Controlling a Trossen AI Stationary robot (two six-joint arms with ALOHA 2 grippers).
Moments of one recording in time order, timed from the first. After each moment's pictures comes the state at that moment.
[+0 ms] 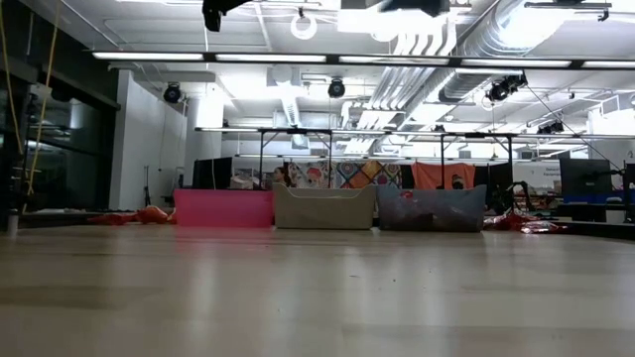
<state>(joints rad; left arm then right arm) -0.09 1.04 0.72 0.36 -0.28 -0.18 -0.03 1.27 1.33 -0.54 0.25 0.29</state>
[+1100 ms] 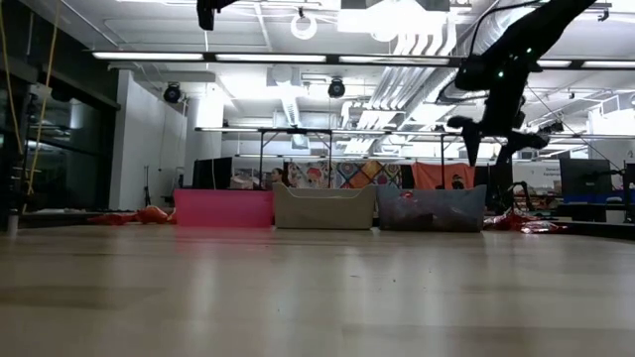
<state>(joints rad) -0.05 0.98 0.72 0.35 -0.29 -0.26 -1.07 1.34 0.96 -0.66 0.18 1.28</state>
